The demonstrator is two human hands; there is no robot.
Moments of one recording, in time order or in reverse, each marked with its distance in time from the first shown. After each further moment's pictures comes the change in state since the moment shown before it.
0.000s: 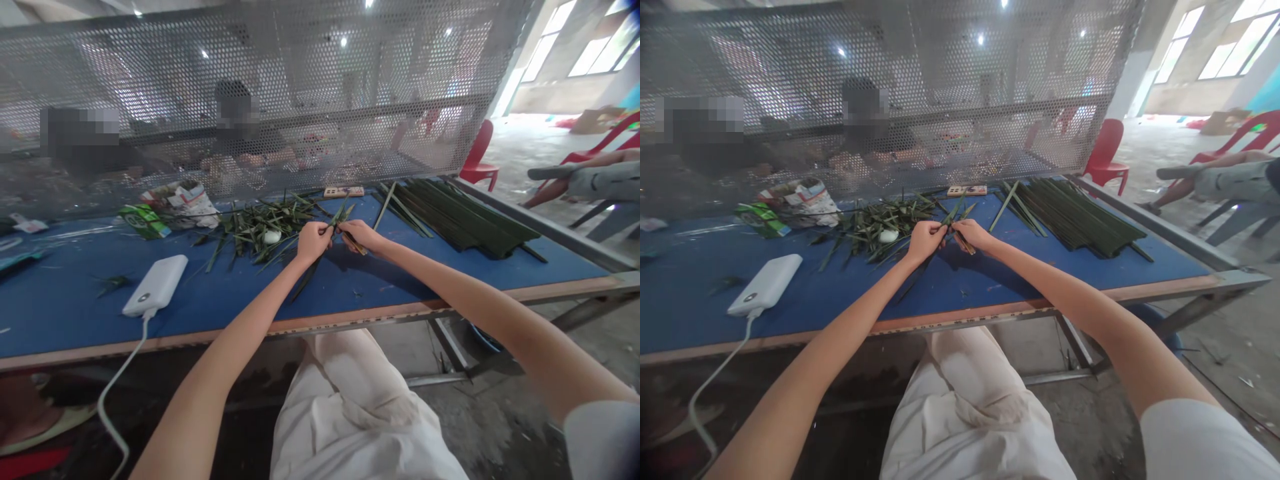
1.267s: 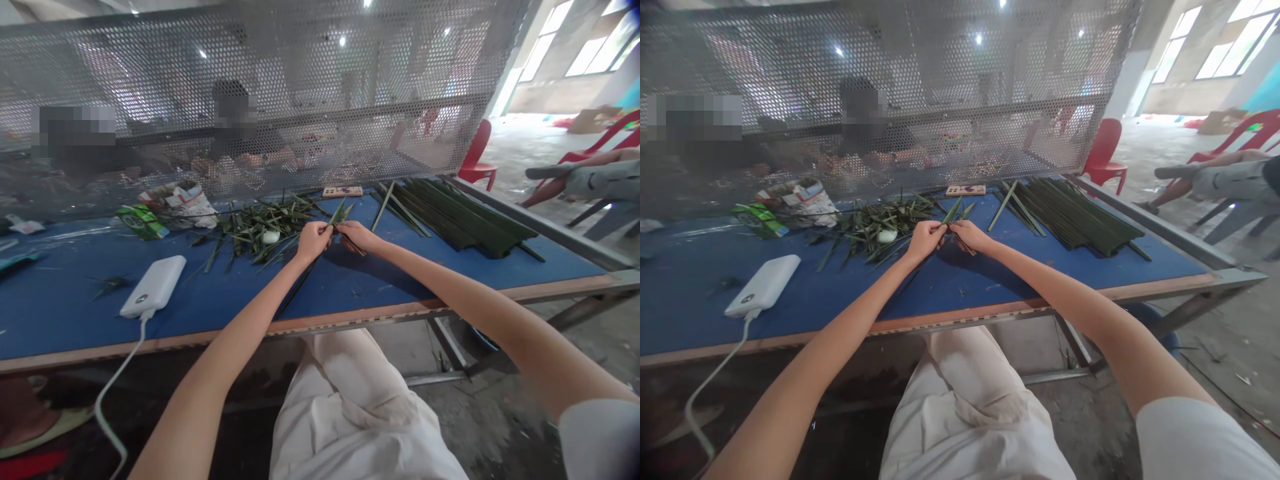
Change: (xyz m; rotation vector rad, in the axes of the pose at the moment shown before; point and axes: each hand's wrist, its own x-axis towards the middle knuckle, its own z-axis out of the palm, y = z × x) left_hand 0.004 -0.004 0.003 -0.199 -0.057 -0.048; right_hand 0.006 0.005 -0.002 -0.117 0.009 -0.016
